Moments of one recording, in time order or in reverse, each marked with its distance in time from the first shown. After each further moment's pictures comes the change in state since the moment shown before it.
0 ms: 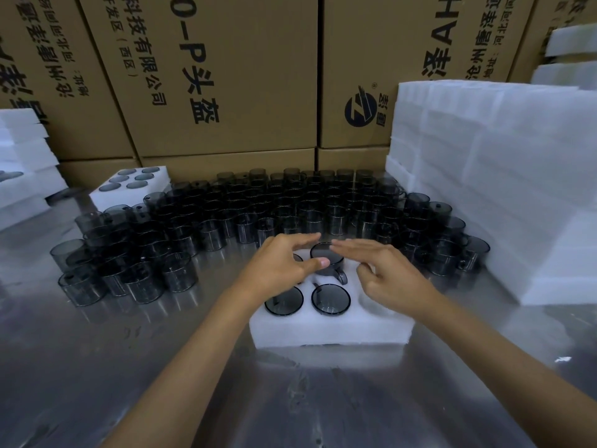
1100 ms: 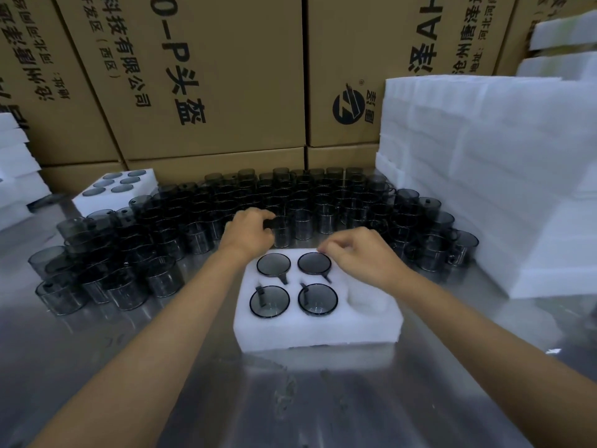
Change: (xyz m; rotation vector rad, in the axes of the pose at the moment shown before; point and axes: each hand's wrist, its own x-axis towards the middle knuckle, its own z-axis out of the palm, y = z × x) left_hand 0.061 -0.028 -0.021 0.359 0.115 -0.211; right_hand 0.029 -0.005 0.002 0.184 0.059 0.244
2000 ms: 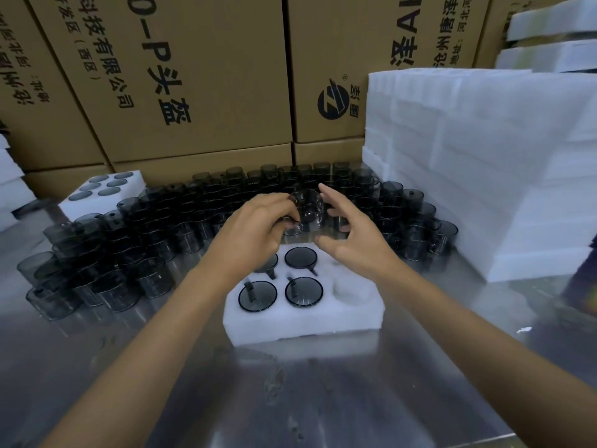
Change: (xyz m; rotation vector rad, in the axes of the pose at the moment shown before) left_hand -0.066 0.047 -0.030 -0.057 0.196 0.636; right_hand -0.015 -0.004 -0.011 0.305 0.131 -0.093
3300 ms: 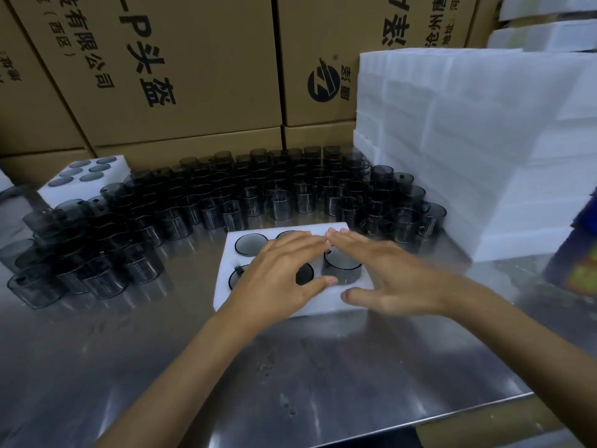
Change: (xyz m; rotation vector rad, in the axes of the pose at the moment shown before) left_hand -0.055 0.038 0.056 -0.098 -0.103 -0.026; right_hand -0.072 -0.007 -0.052 -0.634 -0.526 -0.012
